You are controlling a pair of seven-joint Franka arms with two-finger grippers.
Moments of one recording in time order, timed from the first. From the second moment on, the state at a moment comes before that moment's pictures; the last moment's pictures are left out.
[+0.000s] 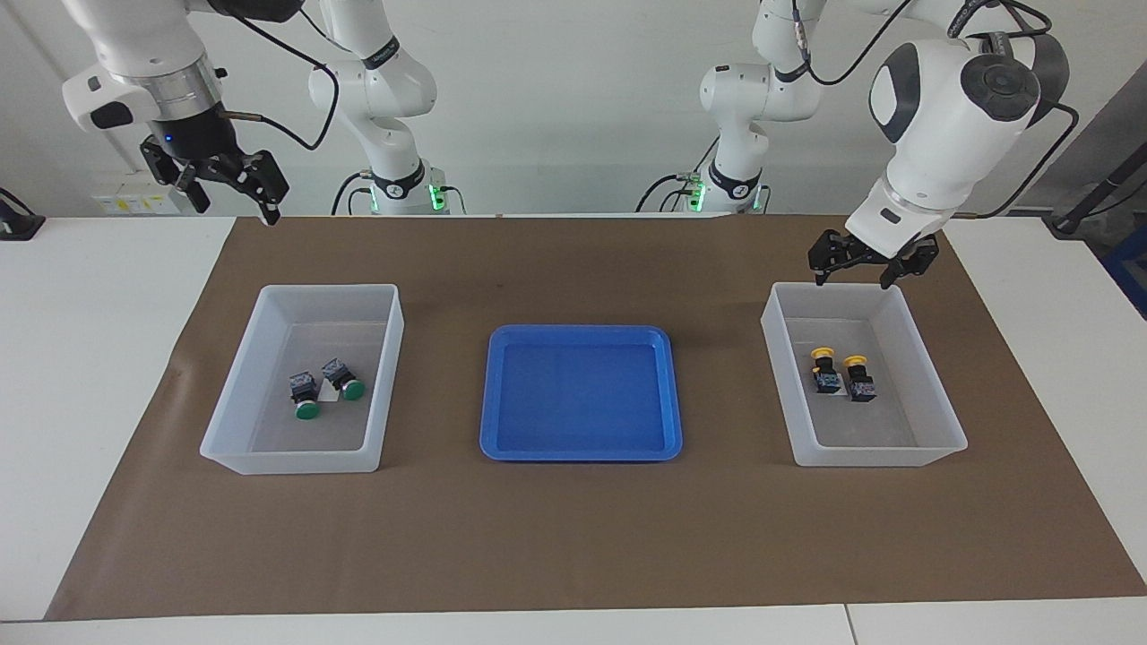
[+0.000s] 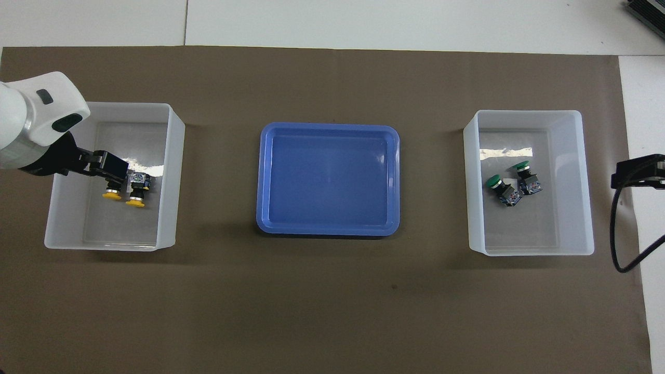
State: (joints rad) left arm -0.18 0.05 0.06 -1.66 0.05 1.63 0.08; right arm -0.02 -0.10 -0.03 -1.62 -0.08 1.54 0.13
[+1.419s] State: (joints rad) left arm -0.15 -0.01 0.07 -1.66 0.00 1.68 0.08; right arm -0.01 -0.10 -0.02 -1.62 -0.08 1.53 0.14
